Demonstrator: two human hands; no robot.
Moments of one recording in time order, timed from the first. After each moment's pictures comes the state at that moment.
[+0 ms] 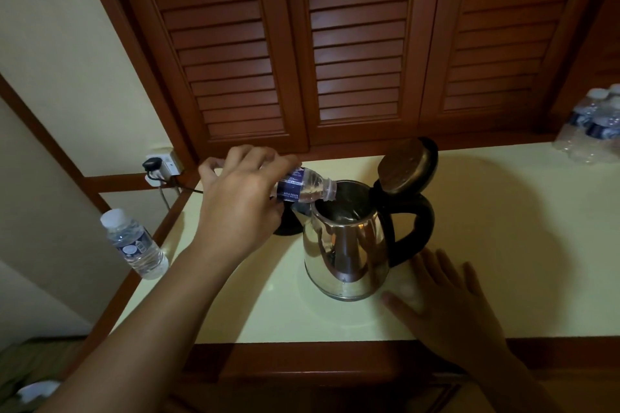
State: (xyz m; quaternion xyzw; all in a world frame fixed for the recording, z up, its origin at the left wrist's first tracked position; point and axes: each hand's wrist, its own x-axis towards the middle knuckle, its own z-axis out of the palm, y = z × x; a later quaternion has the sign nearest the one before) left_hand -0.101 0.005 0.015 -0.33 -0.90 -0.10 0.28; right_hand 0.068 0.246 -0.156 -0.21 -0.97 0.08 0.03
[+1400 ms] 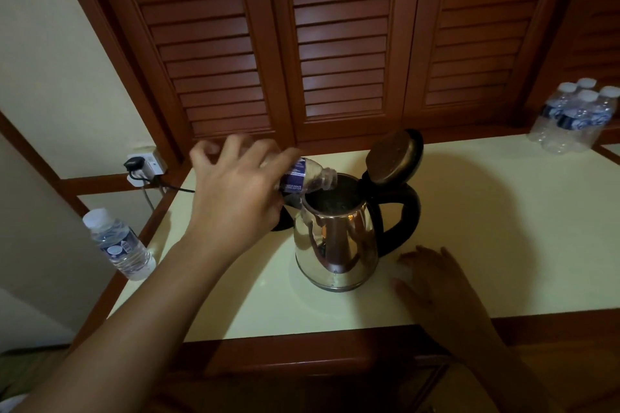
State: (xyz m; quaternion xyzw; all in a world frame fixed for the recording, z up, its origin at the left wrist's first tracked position) left_hand -0.098 0.005 0.017 -0.38 -0.86 -0.01 0.34; right_hand 0.083 0.252 -0.164 -0.14 -0.95 0.19 0.20
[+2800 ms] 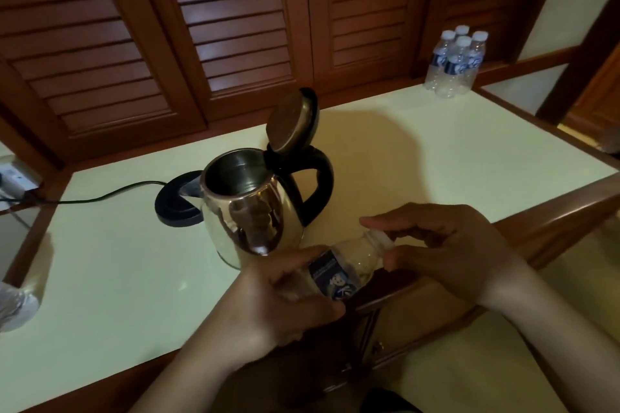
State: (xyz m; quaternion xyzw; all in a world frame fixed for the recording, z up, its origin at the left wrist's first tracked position) left_hand 0.011 0.046 -0.059 -0.38 -0.68 -0.51 -0.36; right_hand 0.169 0.255 -0.045 -0.11 -0.80 0.55 0.21
